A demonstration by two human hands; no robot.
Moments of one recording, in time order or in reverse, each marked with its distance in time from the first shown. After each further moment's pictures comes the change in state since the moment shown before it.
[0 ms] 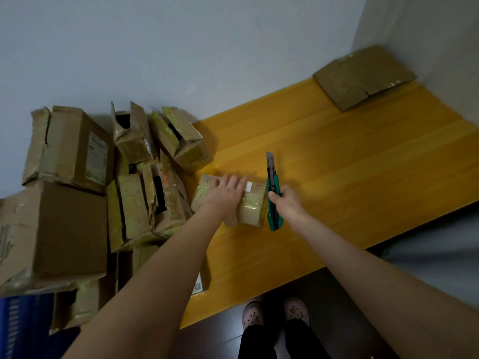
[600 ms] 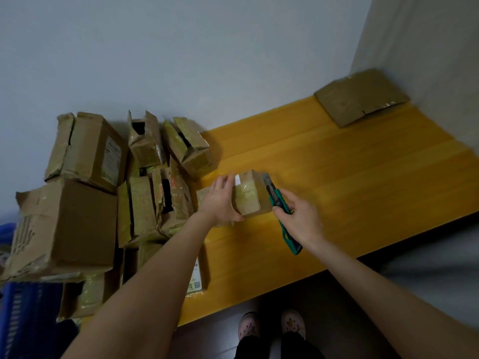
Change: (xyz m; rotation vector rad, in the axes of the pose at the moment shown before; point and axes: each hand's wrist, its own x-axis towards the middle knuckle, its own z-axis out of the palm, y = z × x) left_hand -0.031 -0.010 0.000 -0.600 0.231 -0.104; right_hand -0.065 -0.004 -0.039 -0.389 0.072 -0.339
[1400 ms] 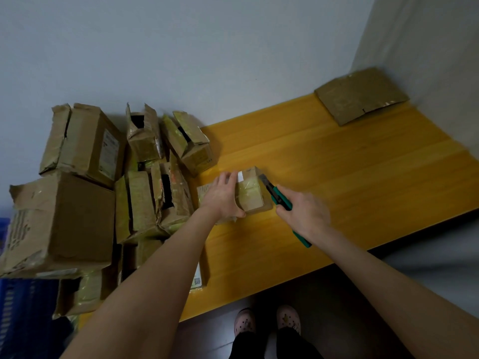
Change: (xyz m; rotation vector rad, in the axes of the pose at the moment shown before) left_hand 0.003 0.001 0.002 0.023 0.022 0.007; right_hand 0.005 -0.013 -0.010 -0.515 -0.044 -0.035
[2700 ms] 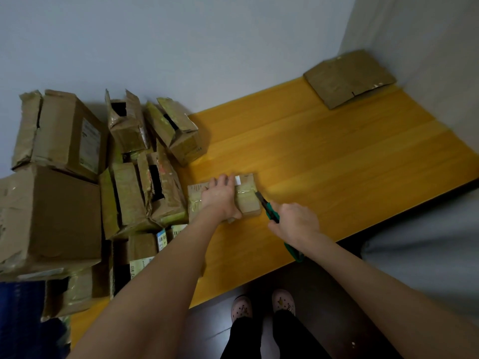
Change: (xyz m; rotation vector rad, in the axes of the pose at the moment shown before) left_hand -0.004 0.010 0.032 0.236 -0.115 -0.080; right_hand -0.023 -0.005 0.033 -0.168 -0.201 0.018
